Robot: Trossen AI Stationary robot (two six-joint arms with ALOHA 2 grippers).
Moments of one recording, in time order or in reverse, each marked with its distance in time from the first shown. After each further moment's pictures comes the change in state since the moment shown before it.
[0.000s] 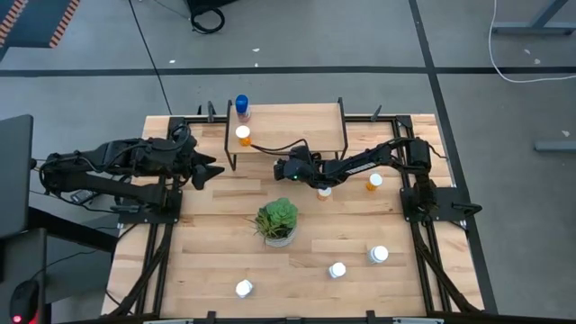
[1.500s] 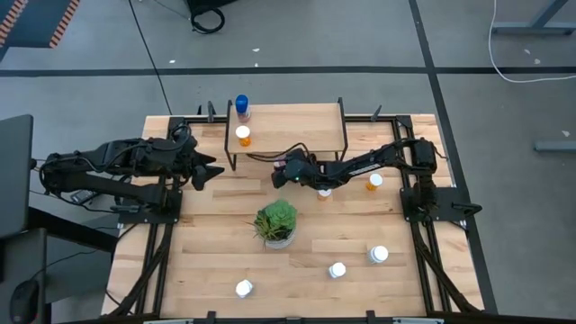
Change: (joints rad) left arm 0.000 0.000 0.000 -0.002 0.000 0.026; right arm 0.036 -0.045 0.000 0.015 -0.107 -0.124
